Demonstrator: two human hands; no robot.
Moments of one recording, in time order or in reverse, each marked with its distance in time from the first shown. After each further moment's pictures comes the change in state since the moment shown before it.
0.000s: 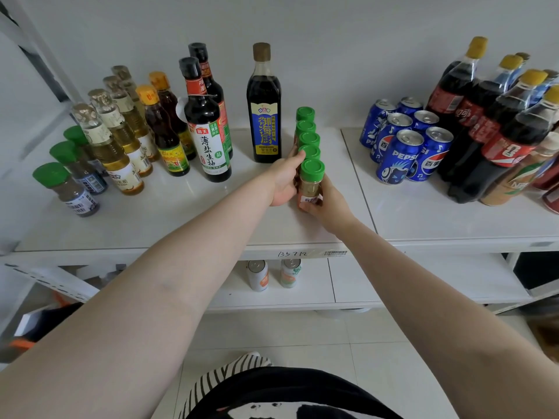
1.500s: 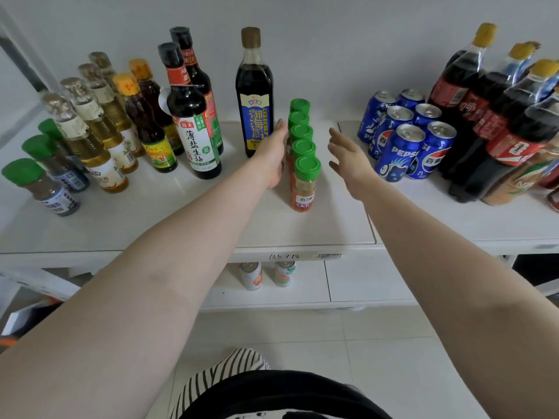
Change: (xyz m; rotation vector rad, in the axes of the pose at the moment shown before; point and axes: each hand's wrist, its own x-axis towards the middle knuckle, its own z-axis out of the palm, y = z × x) left_hand 0.016 0.025 0.012 0.176 0.206 0.061; right_hand 0.053 -0.020 -0.060 0.398 0.056 0.229
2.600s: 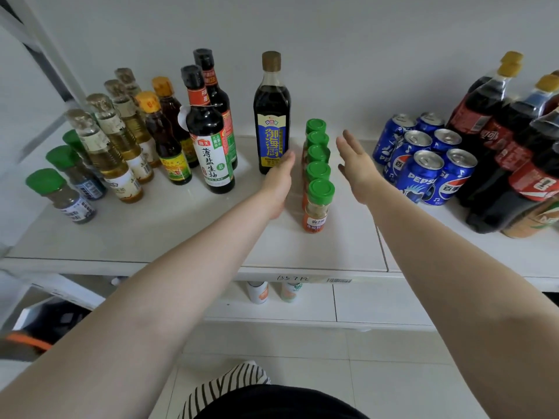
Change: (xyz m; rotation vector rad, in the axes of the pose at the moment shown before) left_hand 0.027 -0.028 -0.026 -0.015 0.106 0.073; right_hand 0.031 -0.027 0.013 0.035 -0.009 0.013
